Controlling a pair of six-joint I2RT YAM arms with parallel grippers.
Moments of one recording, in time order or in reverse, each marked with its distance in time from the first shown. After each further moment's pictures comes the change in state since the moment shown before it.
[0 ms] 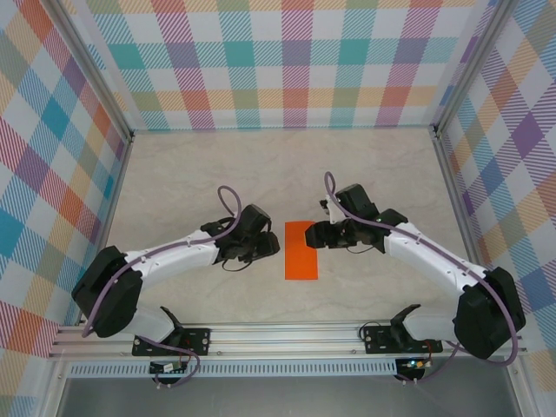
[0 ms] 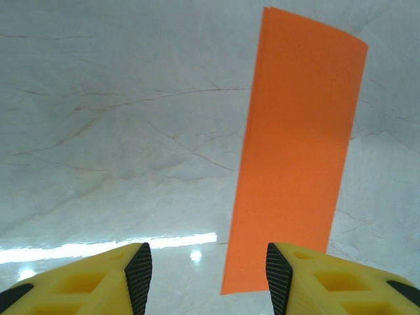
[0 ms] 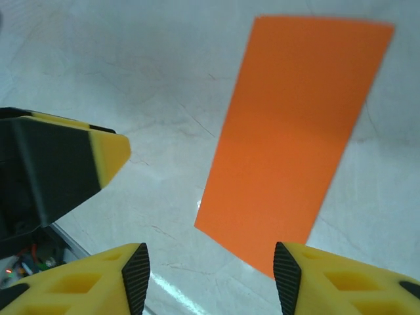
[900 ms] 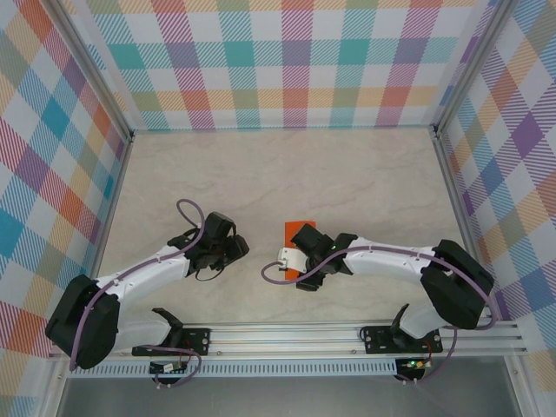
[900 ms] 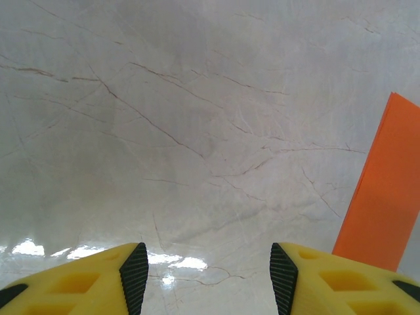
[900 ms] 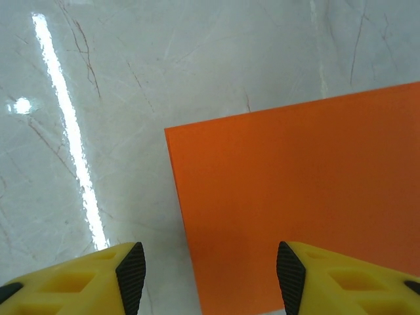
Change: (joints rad) left arm 0.211 -0.209 -0.241 0.039 0.018 -0.021; right arm 0.360 0.231 -0.091 0.082 0.329 -0.874
